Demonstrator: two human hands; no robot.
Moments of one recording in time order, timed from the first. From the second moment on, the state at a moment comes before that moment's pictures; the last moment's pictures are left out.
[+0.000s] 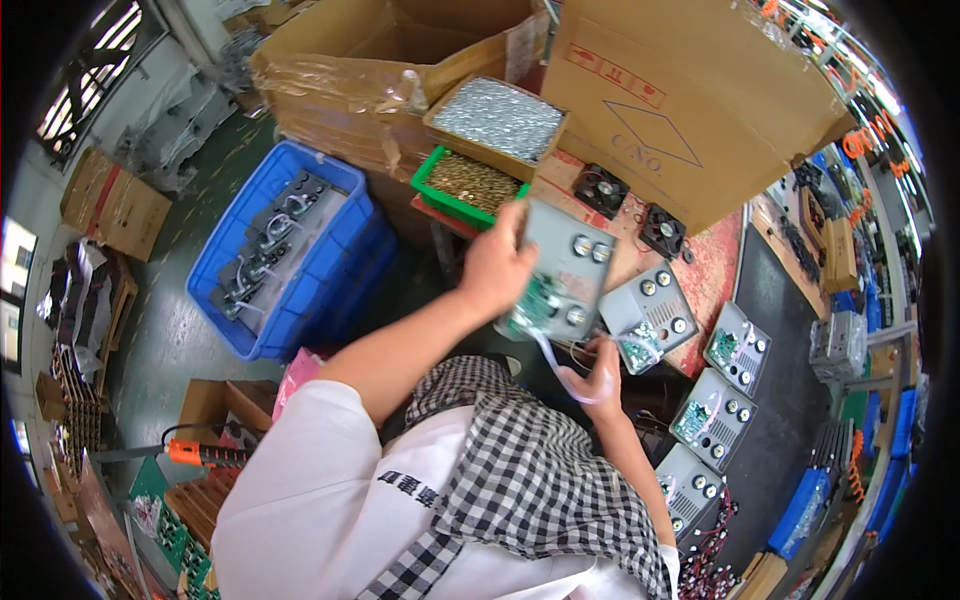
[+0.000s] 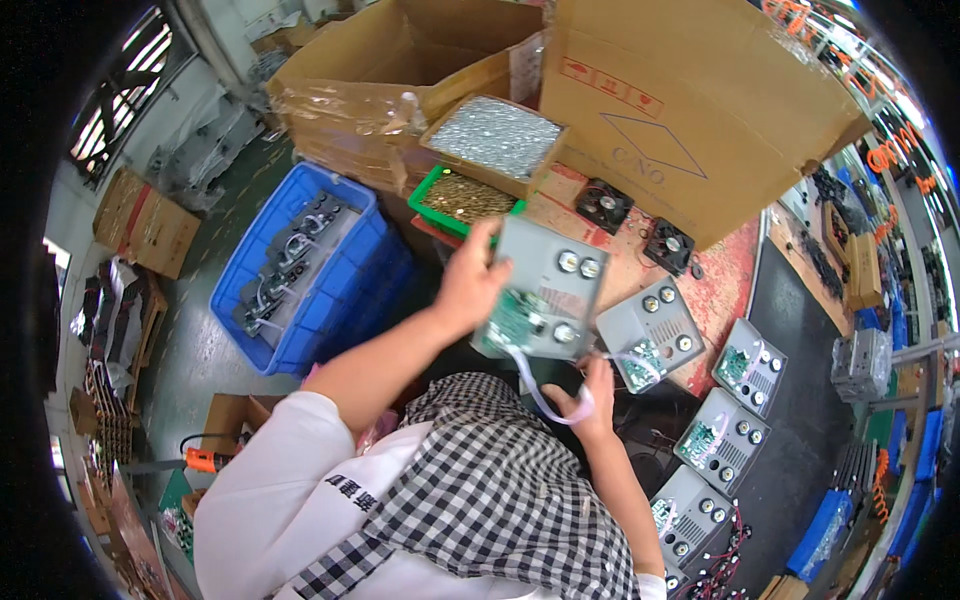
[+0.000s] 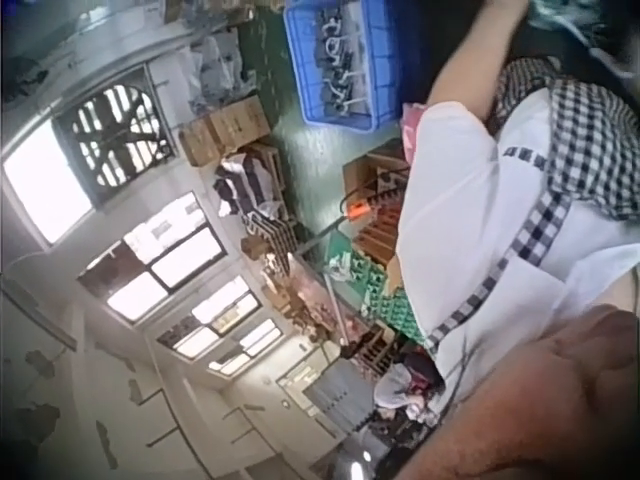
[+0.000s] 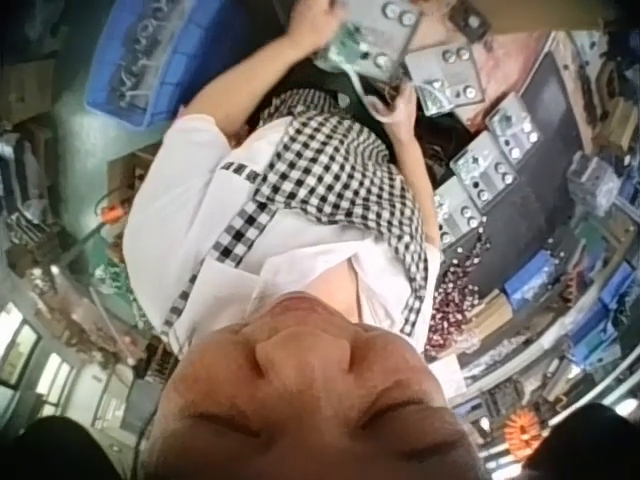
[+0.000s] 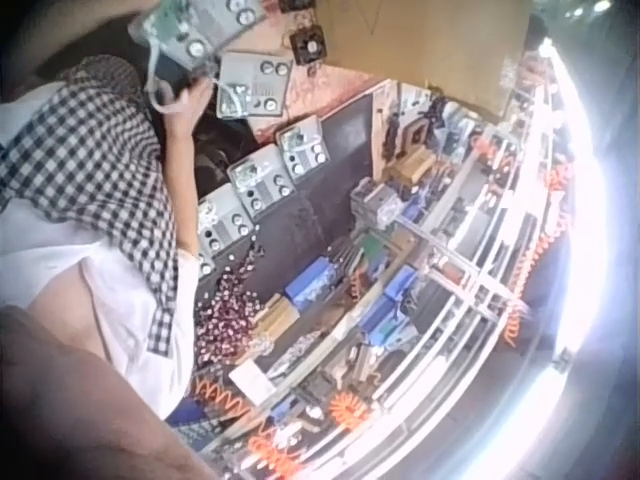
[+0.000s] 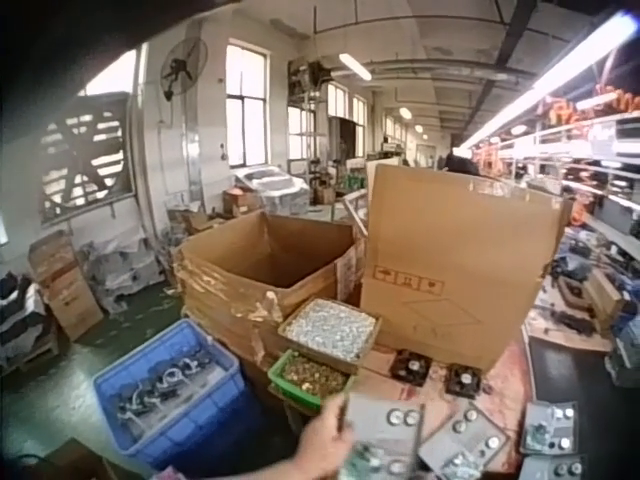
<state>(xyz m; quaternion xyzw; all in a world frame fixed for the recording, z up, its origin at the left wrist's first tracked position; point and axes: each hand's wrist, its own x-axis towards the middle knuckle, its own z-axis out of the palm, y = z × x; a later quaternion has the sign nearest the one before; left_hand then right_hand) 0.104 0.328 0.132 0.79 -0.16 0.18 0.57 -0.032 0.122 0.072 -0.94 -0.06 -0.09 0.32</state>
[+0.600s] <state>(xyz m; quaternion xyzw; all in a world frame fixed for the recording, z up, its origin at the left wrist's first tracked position) 0.190 0.171 0.096 0.90 -0.42 -0.04 0.06 0.003 0.017 0.113 -0.97 0.11 -0.10 0.17</state>
